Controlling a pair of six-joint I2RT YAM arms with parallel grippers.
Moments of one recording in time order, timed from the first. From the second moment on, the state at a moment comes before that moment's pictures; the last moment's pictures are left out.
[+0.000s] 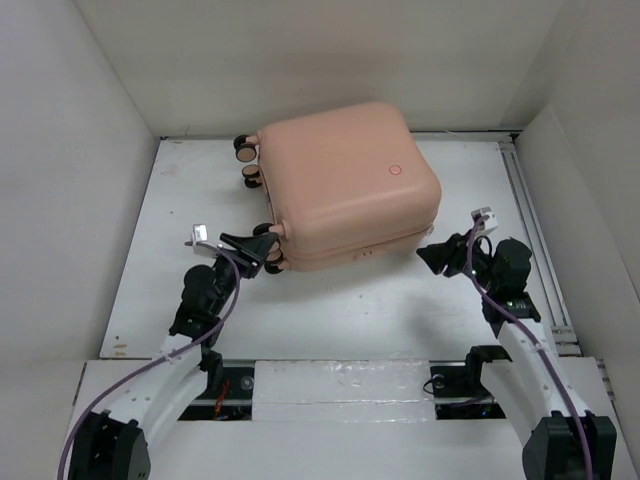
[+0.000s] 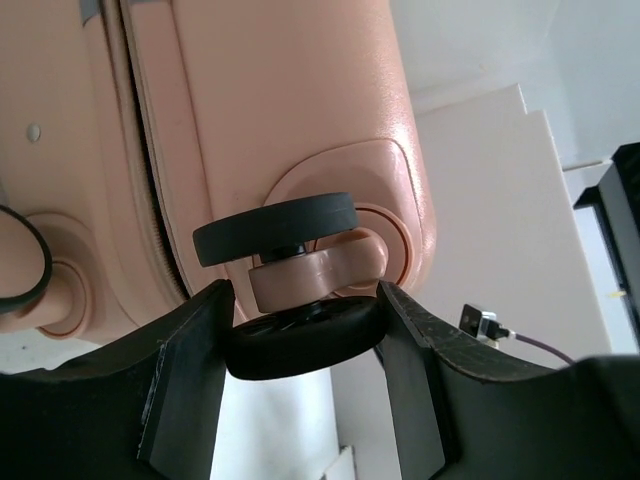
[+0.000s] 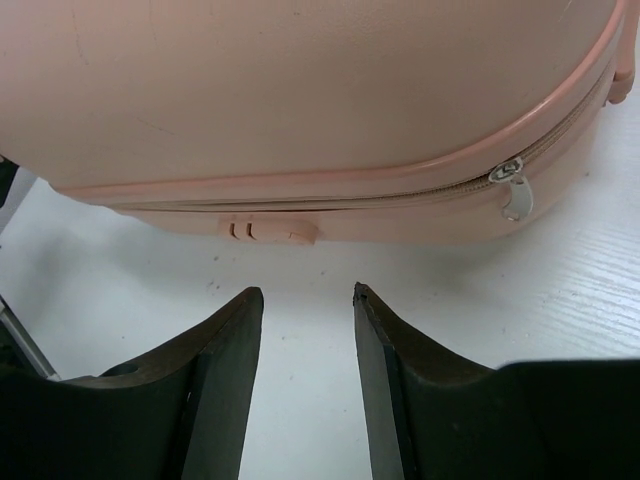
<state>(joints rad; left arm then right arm) -0.31 0.68 0.15 0.53 0.13 -1.27 0.00 0.73 0.36 0.14 -0.65 0.34</state>
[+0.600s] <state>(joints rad) -0.29 0.63 0.34 0.21 0.03 -1.09 -0.11 1.03 0.35 0.34 -0.65 0.37</state>
